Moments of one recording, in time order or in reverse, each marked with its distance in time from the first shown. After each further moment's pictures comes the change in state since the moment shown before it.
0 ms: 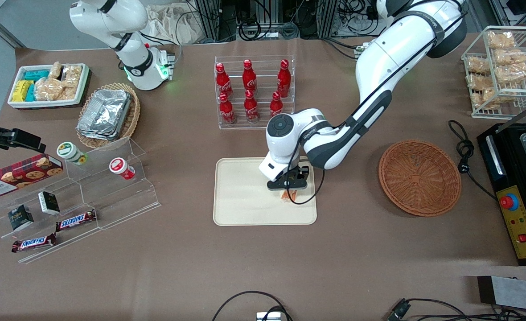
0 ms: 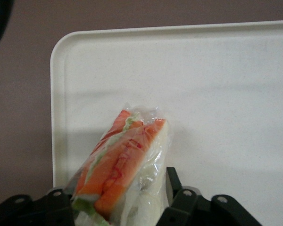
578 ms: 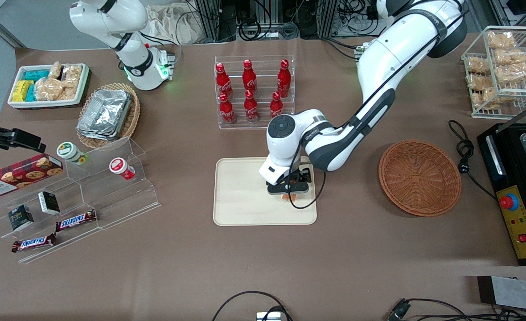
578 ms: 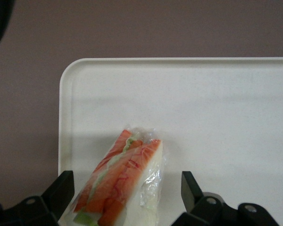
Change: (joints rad) arm 0.001 -0.005 0.000 0.054 0.000 -0.028 -0.001
